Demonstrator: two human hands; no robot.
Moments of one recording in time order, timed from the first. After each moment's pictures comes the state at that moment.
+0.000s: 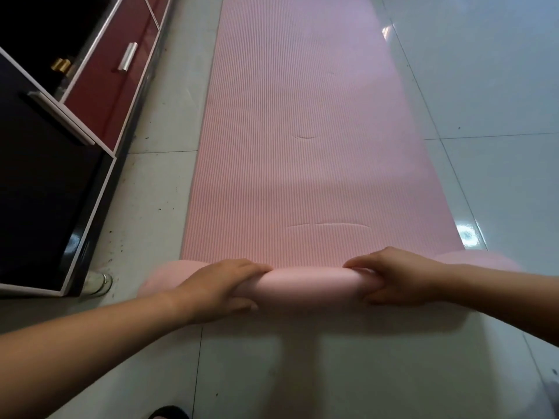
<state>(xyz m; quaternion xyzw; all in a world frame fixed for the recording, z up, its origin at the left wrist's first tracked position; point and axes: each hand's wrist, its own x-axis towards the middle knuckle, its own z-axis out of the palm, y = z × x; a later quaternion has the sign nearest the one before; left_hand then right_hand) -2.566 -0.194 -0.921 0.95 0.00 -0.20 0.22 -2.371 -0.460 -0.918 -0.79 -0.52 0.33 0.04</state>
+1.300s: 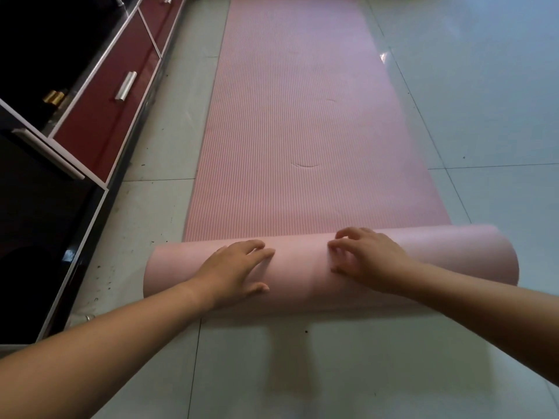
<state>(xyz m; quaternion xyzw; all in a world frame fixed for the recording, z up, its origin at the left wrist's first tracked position) -2.482 -0.164 -0.932 0.98 0.04 -0.16 0.11 -2.326 -0.385 -0.921 -0.86 -0.48 0.19 0.03</state>
